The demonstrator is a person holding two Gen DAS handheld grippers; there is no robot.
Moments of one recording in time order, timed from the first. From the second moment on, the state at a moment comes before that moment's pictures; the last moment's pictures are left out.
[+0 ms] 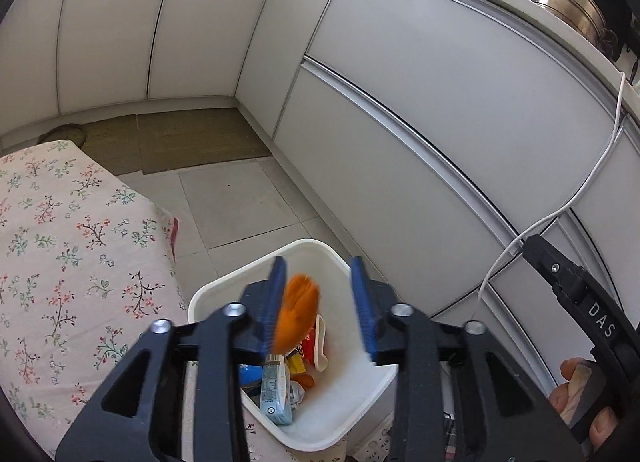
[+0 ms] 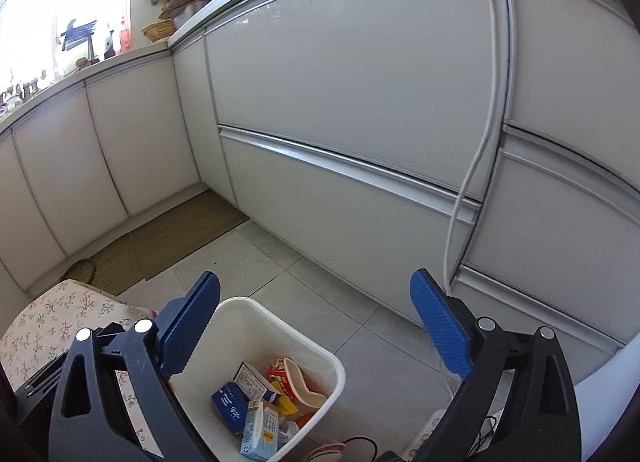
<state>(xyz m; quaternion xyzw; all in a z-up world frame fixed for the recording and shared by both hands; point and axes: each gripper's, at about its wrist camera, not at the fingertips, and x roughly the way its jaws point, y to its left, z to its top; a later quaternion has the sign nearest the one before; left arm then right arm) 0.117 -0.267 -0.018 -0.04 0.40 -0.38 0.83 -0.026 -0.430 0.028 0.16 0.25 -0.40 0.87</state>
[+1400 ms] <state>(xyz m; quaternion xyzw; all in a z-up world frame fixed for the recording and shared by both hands) 0.010 -0.109 0.021 0.00 0.30 -0.19 0.93 -0.073 -0.291 0.016 0.08 0.23 -0.25 0.94</state>
